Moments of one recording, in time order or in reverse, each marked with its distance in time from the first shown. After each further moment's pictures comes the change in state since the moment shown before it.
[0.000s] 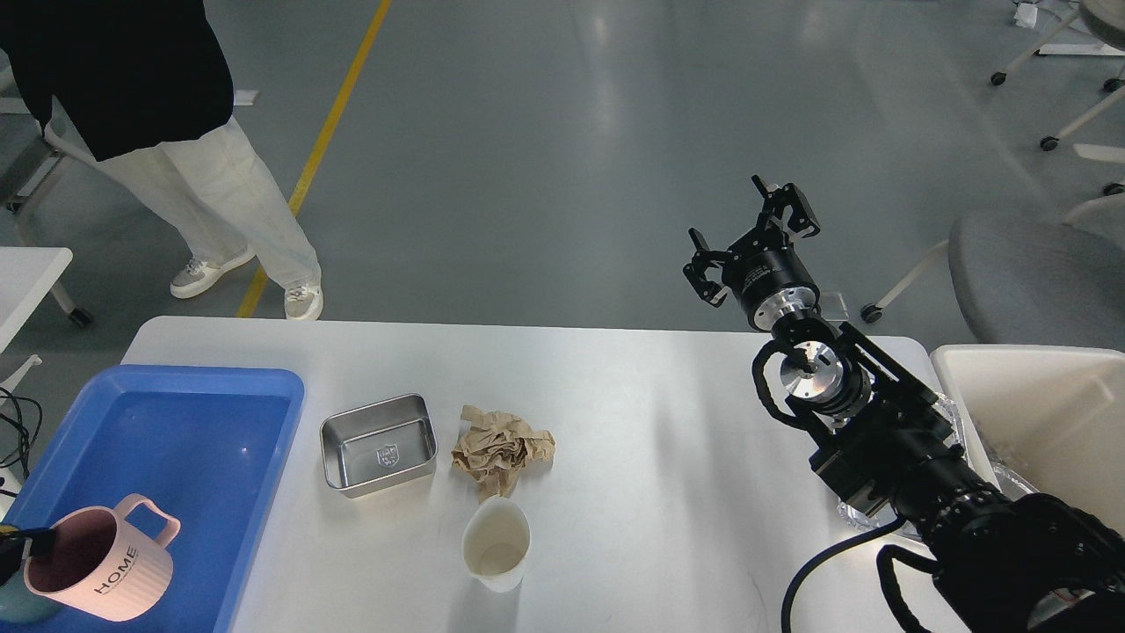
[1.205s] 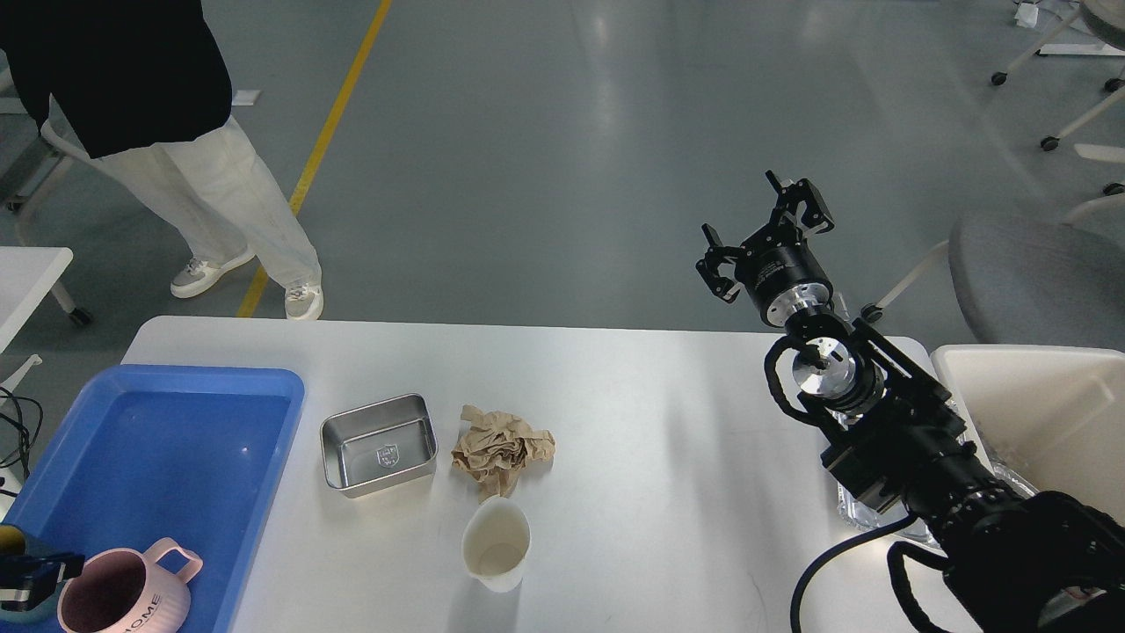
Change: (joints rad) left arm 0.123 -0.147 -0.009 0.139 -0.051 0.058 0.004; right arm 0.002 -0.023 0.000 0.002 0.000 -0.001 0.000
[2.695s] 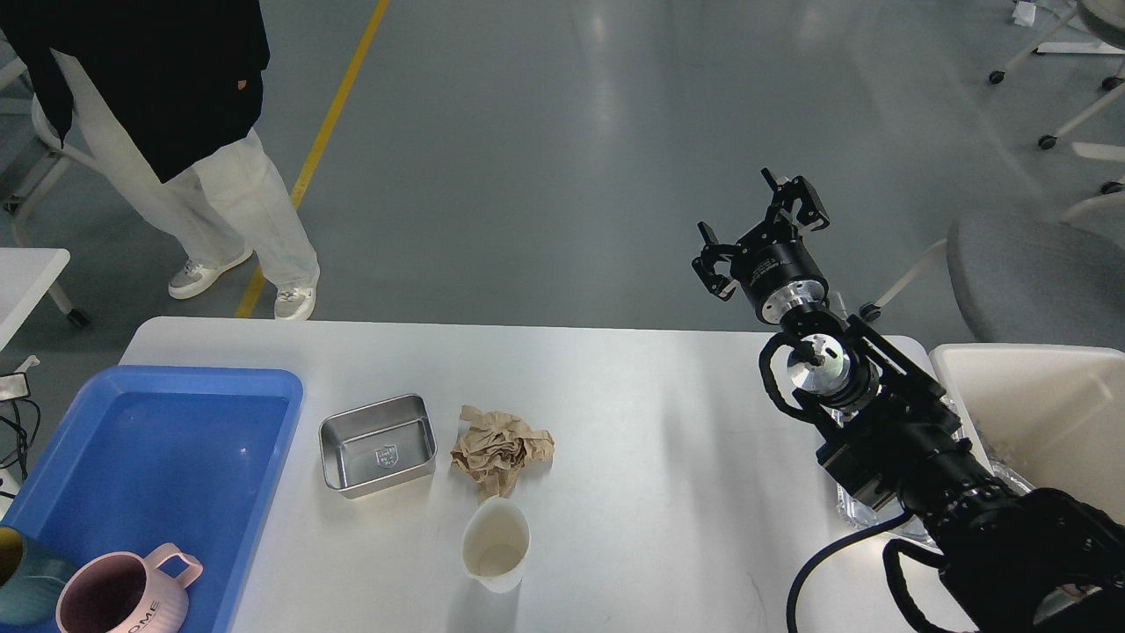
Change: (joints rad) left arm -0.215 0.452 -0.343 -0.350 -0.174 -0.380 -0.059; right arm 0.007 0.010 -0.002 0.000 0.000 -0.016 0.000
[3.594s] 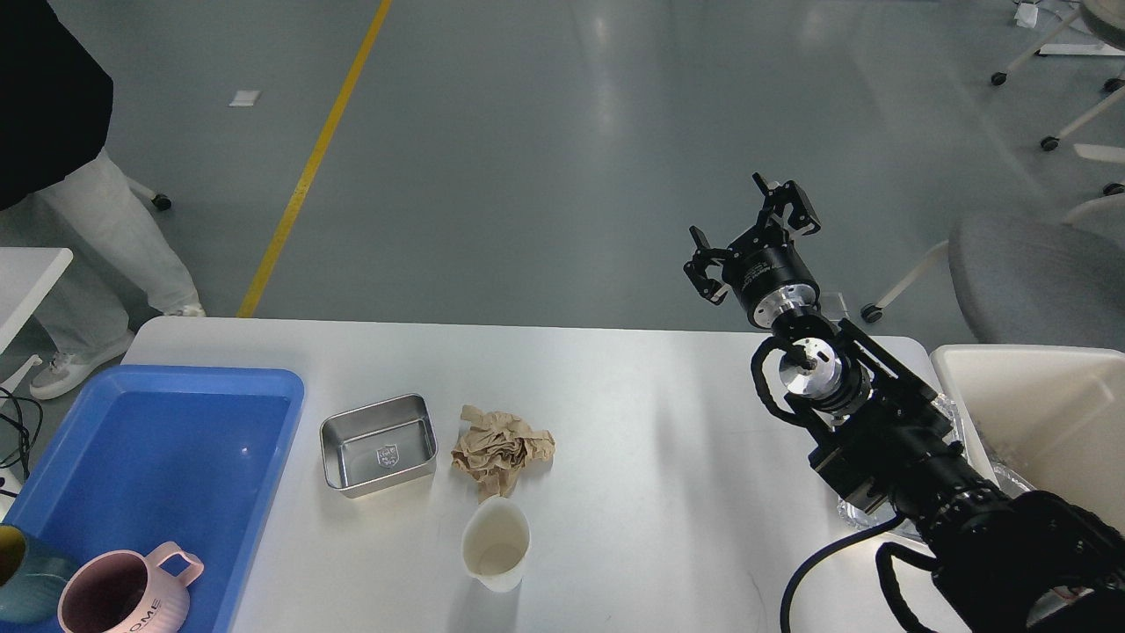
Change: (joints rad) left arm -0.201 0.314 -0.401 -0.198 0.037 -0.458 0.050; right arm -0.003 0.017 0.000 0.000 0.000 -0.001 0.000
